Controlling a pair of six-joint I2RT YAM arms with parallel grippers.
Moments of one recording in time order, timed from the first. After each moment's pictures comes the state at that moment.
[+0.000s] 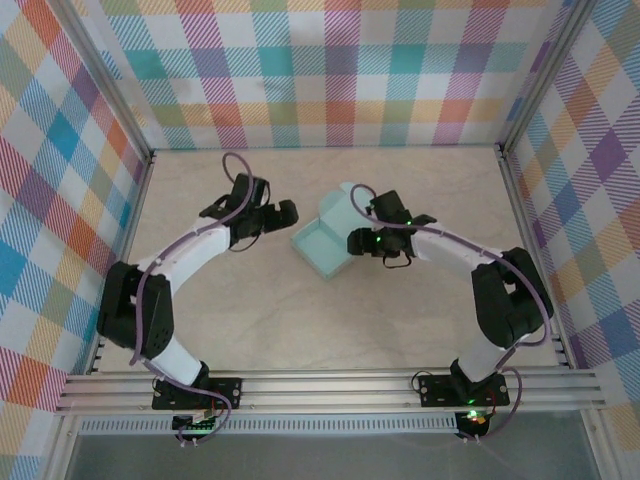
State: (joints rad) left arm -0.37 1.62 1.20 -0.42 0.01 -0.54; right arm 0.48 1.65 1.09 -0.45 -0.13 0.46
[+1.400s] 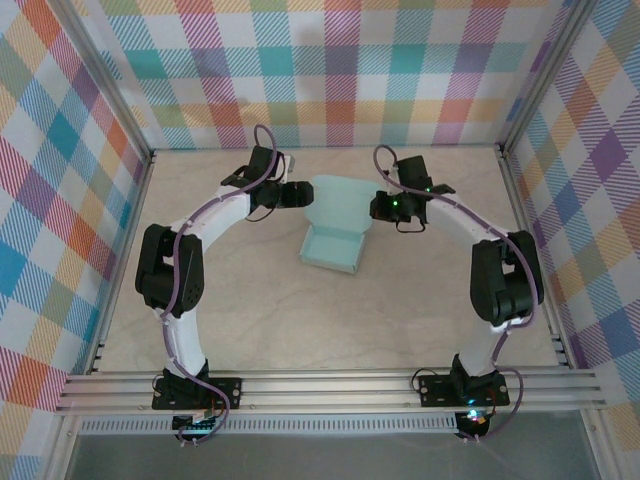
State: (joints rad) left arm -0.35 1.92 1.53 -0.43 0.22 -0.33; right arm 0.31 1.80 1.35 -0.46 -0.32 0.33
